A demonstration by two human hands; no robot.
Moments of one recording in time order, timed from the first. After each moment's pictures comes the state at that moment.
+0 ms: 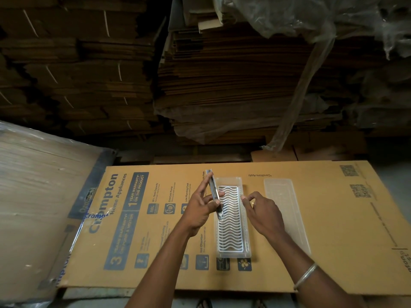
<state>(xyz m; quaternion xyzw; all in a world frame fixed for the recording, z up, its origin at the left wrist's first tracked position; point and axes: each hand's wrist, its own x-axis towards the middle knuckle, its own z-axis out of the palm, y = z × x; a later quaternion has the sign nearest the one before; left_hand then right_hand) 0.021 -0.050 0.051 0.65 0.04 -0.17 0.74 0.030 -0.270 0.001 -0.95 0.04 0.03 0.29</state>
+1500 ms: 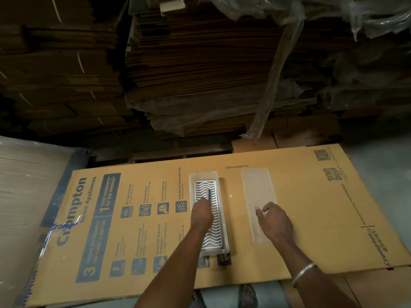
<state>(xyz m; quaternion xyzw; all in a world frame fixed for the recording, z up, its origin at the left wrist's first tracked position) 0.053 -0.138 -0.072 0.94 0.11 -0.21 0.27 0.003 -0.364 -0.049 -0.94 0.23 0.10 0.22</state>
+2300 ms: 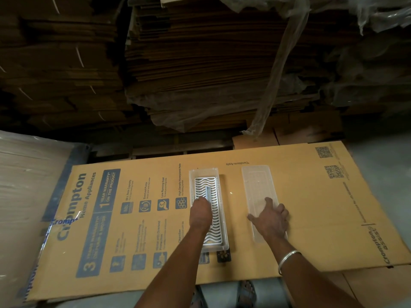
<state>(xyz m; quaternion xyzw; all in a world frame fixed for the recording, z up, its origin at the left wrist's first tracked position) 0.045 -0.137 -0.074 0.95 0.10 -0.19 0.21 0.009 -0.349 -0.077 -0.92 0.30 0.16 0.18</state>
